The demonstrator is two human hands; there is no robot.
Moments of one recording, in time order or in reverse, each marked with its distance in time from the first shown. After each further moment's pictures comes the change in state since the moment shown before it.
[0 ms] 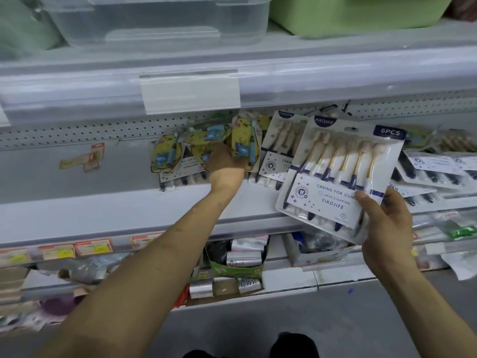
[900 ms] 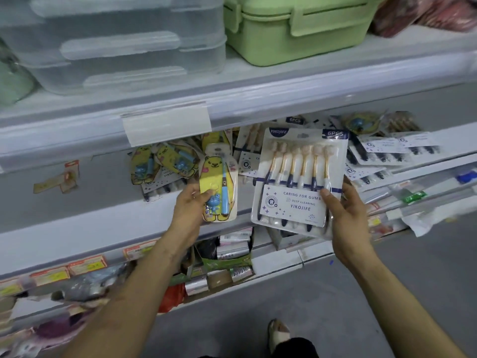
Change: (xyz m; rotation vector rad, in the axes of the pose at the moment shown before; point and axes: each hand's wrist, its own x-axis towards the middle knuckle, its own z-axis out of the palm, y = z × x) left_hand -0.076 -0.036 -0.062 -0.633 -0.333 -0.396; right_hand -0.043 -0.026 0.004 -0.107 -0.011 0.049
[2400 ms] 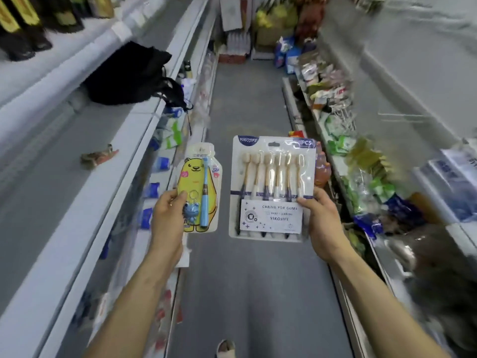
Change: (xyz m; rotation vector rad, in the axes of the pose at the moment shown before) left_hand -0.228 -0.096 1.003 0.340 -1.041 0.066; right_hand 0.111 -0.128 -0.819 0.273 1.155 -0.009
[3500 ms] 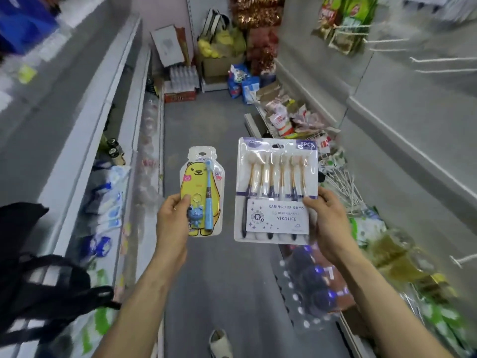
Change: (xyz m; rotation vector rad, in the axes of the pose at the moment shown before) left_hand 0.666 0.148 0.492 0.122 -0.264 -0.036; right_hand 0.728 -0.217 0.095 0.033 0.220 -0.093
